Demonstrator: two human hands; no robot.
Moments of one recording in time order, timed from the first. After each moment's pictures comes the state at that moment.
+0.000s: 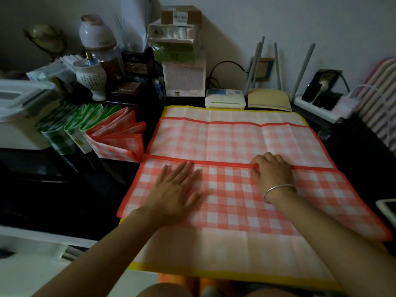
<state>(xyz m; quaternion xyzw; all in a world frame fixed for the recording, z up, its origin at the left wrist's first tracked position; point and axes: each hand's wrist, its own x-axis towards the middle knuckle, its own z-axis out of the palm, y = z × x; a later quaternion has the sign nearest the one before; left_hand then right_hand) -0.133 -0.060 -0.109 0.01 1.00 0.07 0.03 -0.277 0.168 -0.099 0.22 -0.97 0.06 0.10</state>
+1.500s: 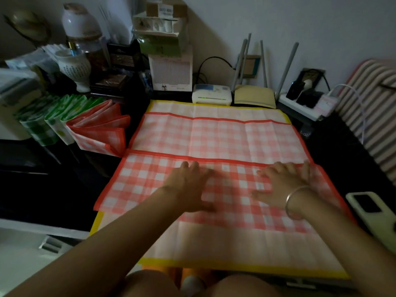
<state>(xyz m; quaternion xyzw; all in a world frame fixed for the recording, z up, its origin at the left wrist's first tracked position) -0.164 0.017 -0.064 0.02 0.99 0.00 0.13 -0.259 0.242 -0.068 0.18 -0.97 -0.08 -0.12</state>
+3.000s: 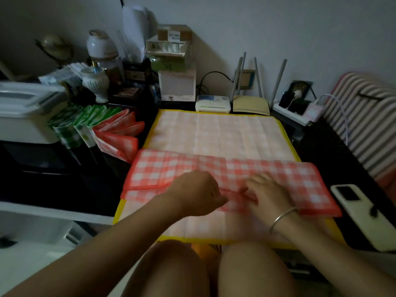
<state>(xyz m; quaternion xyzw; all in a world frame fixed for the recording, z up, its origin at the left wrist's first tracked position) -0.101 0.037 -0.014 0.01 0.98 0.18 0.06 -0.186 0.237 -0.070 0.39 -0.90 0.16 0.09</state>
